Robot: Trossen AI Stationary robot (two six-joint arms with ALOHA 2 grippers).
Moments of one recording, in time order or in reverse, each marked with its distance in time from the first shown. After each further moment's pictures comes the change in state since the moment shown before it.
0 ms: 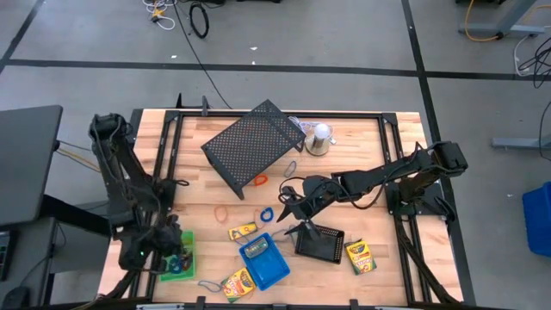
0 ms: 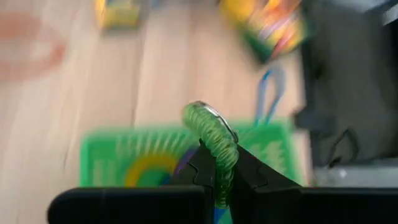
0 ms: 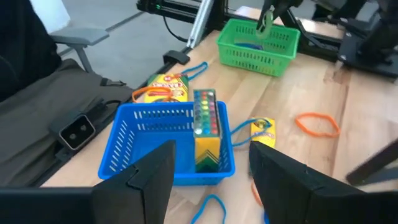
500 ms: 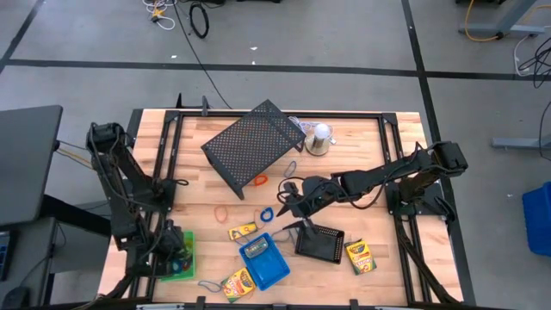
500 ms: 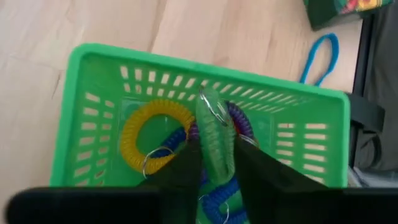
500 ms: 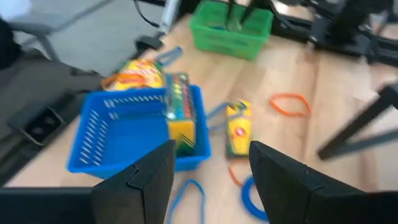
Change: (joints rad) left arm -0.010 0.142 0.000 0.022 0.084 -0.239; right arm -0.002 0.000 0.000 -0.041 0.119 0.007
